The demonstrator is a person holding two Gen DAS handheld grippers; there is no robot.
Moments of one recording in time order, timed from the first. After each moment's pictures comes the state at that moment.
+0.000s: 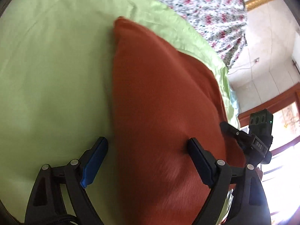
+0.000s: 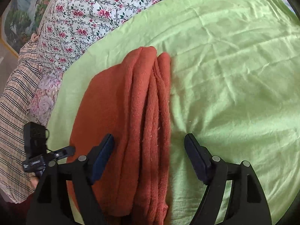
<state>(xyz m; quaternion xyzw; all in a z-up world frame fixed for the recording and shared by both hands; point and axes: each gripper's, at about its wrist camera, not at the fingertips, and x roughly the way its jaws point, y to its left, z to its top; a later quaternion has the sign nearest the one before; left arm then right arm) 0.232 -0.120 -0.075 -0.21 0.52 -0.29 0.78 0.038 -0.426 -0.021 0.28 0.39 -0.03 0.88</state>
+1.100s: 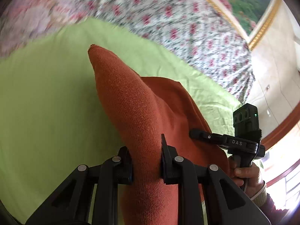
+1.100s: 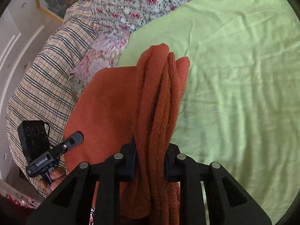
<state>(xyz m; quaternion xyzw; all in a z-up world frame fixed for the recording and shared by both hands) 0.104 0.126 -0.006 -0.21 0.40 -0.15 0.88 0.157 -0.180 -0.019 0.26 0.41 0.18 0.86</state>
